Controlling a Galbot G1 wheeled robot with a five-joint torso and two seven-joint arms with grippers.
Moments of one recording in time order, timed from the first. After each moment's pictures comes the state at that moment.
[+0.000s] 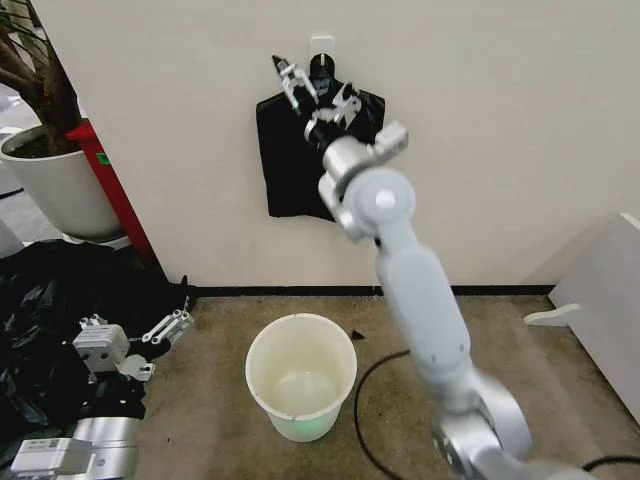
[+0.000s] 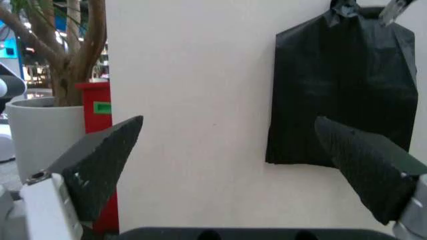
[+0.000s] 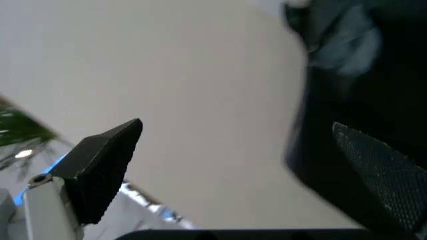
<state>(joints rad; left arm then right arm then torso) 1.85 -1.43 -0.73 -2.50 -0.25 -0.12 -0.02 -0.28 1.61 0.13 1.64 1.37 -0.18 0.50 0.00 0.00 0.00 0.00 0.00</state>
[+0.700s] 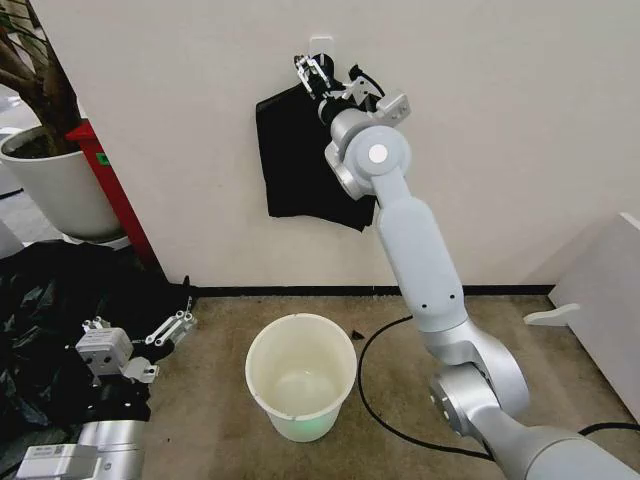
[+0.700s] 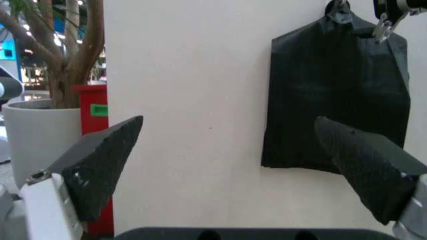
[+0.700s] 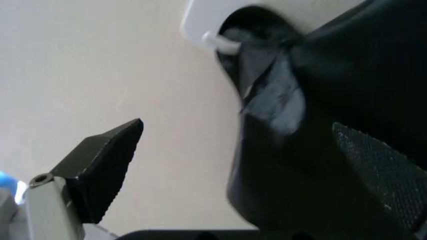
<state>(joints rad) 1.85 -1.45 -0.70 -2.50 -0.23 -0.14 -0.01 -0.19 1.60 0.15 1.53 1.33 -0.21 0.60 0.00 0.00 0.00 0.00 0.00</state>
